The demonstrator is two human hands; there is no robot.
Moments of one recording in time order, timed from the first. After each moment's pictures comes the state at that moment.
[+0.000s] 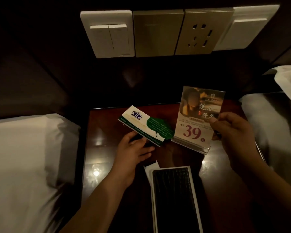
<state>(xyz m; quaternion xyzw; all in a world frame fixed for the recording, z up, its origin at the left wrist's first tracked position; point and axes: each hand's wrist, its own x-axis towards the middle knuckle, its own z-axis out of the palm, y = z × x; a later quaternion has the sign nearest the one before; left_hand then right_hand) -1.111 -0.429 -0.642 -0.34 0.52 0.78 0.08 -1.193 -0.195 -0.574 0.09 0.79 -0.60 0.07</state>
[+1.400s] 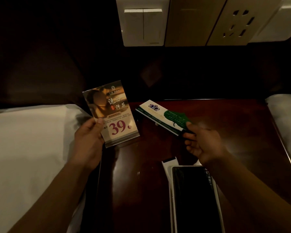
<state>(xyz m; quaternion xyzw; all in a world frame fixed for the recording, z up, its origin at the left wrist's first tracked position) -1.085 -0.559 -0.636 -0.34 0.52 0.77 -0.11 -1.182 -0.289 -0.627 0.29 0.66 -0.64 0.26</state>
